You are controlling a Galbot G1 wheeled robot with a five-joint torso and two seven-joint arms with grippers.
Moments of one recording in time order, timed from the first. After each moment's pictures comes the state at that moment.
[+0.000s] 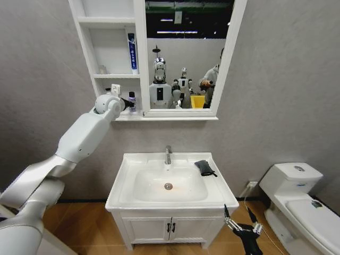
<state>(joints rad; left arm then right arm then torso) -0.19 -1.03 0.23 -1.27 -1.00 0.73 -0.30 -1.95 1.39 0.69 2.03 0.27 0.47 0.08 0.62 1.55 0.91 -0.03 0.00</state>
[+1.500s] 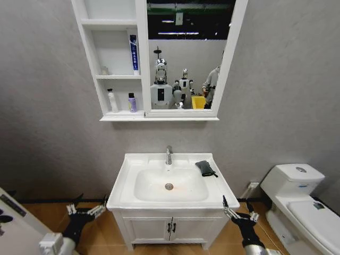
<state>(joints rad) 2.04 -1.24 -0.83 -2.46 -0.37 0.18 -0.09 -1.90 1.35 0.73 2.10 0.38 0.27 0.07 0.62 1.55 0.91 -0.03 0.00</state>
